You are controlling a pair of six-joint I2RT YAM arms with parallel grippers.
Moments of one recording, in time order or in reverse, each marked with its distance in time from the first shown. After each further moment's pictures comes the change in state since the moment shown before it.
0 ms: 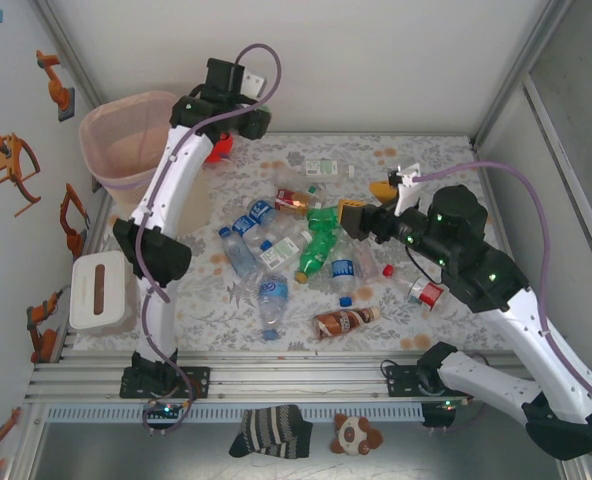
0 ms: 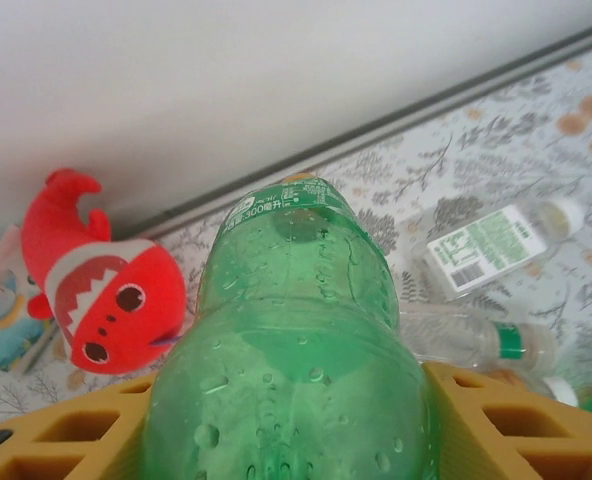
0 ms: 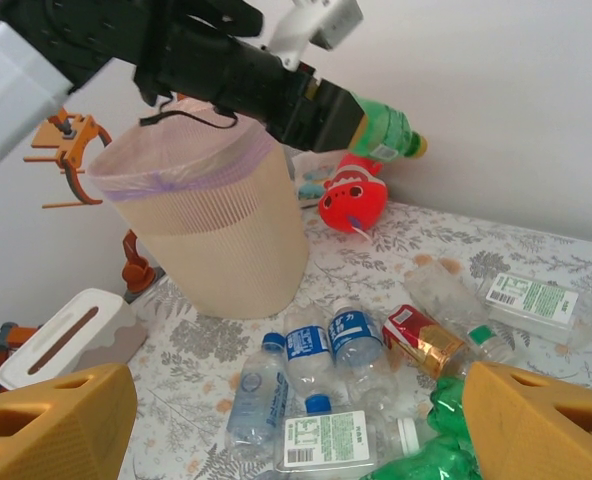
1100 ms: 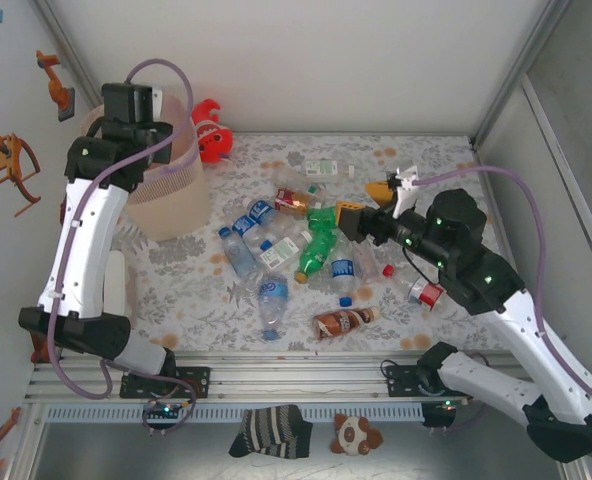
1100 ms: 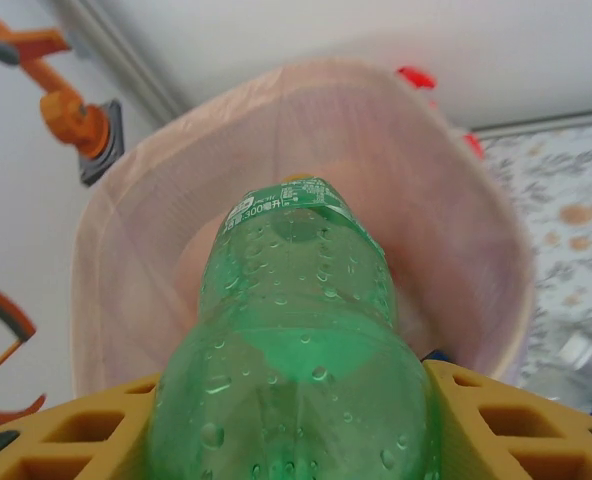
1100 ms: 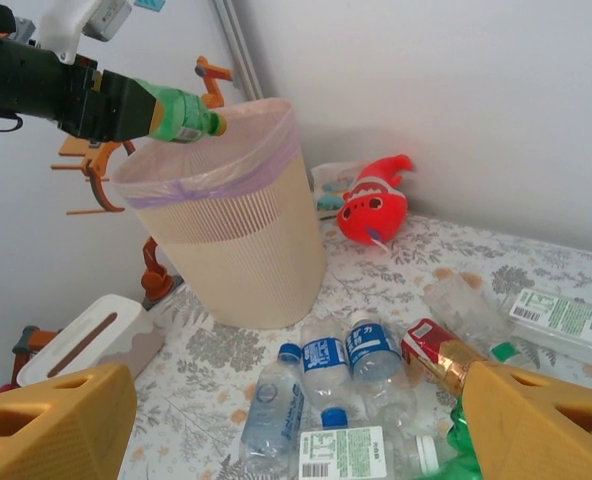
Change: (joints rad) left arm 0.177 -0.632 -0.587 -0.028 -0.383 -0.039; right arm 0.000 -0.004 -0.053 0.077 -0.041 0.007
